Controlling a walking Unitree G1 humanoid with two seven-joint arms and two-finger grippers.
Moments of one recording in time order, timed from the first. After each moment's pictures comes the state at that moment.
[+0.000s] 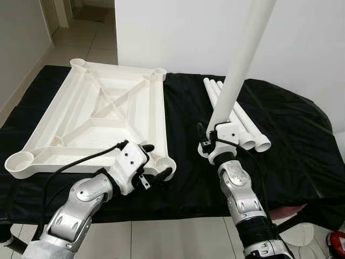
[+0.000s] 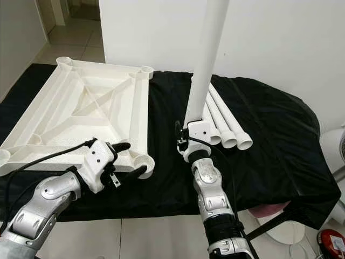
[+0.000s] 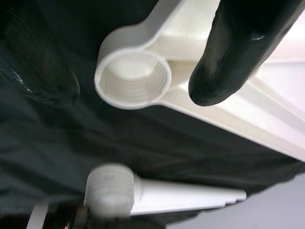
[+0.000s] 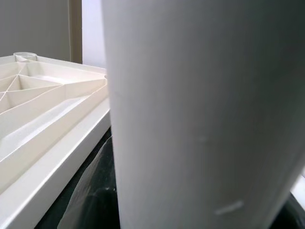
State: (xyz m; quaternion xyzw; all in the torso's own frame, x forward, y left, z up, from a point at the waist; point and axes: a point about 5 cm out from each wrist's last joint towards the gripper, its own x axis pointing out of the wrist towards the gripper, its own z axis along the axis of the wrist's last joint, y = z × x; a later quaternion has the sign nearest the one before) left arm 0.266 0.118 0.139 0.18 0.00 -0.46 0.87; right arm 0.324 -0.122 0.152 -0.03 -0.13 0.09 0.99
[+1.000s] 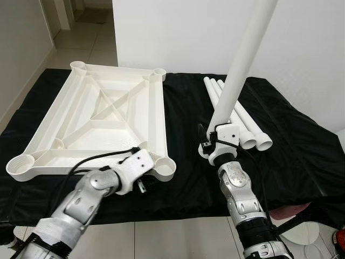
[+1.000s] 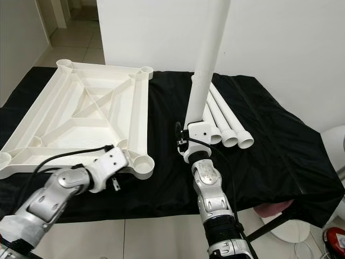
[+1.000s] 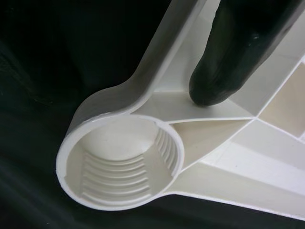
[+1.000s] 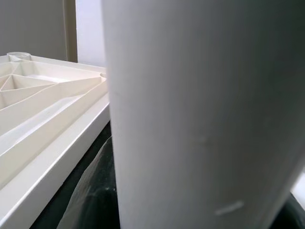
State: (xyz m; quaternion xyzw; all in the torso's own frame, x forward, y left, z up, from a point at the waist) left arm 0.284 0.099 0.116 0.26 0.13 -0.48 0.83; right arm 0.323 -0.124 0.151 -0.04 -0.13 0.08 0.99
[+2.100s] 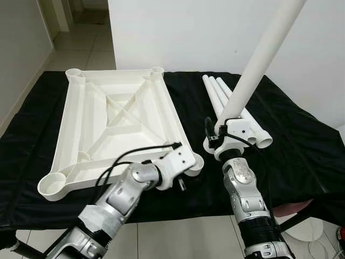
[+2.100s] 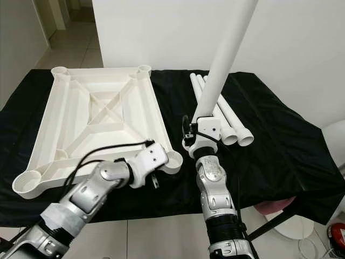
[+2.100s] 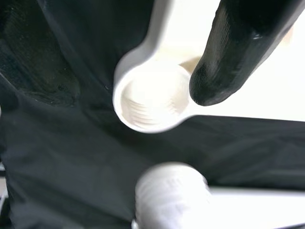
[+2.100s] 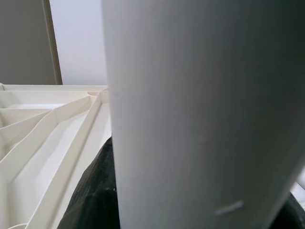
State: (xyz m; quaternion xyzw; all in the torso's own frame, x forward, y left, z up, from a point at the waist) left arm 0.288 0.035 0.150 0.21 0.04 -0.53 0.82; right arm 0.320 -0.131 0.166 0.00 -0.14 0.05 0.99
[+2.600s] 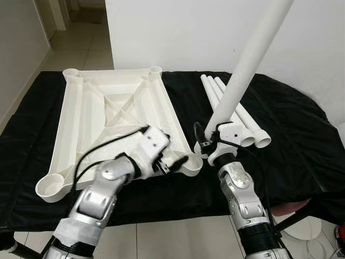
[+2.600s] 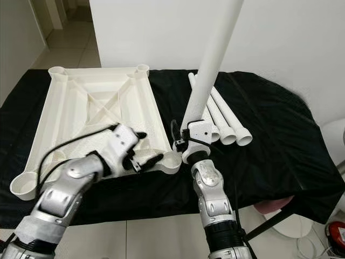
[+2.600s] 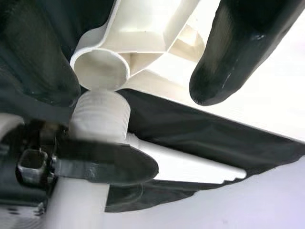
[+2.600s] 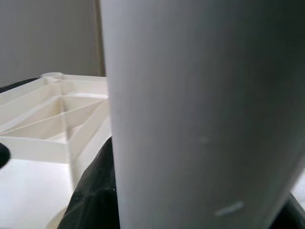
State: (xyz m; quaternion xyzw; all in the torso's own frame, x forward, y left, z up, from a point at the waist) left arm 0.282 0.089 0.173 0.09 -0.03 -0.45 0.89; right arm 0.310 -0.109 0.161 0.01 -0.14 0.16 0.98
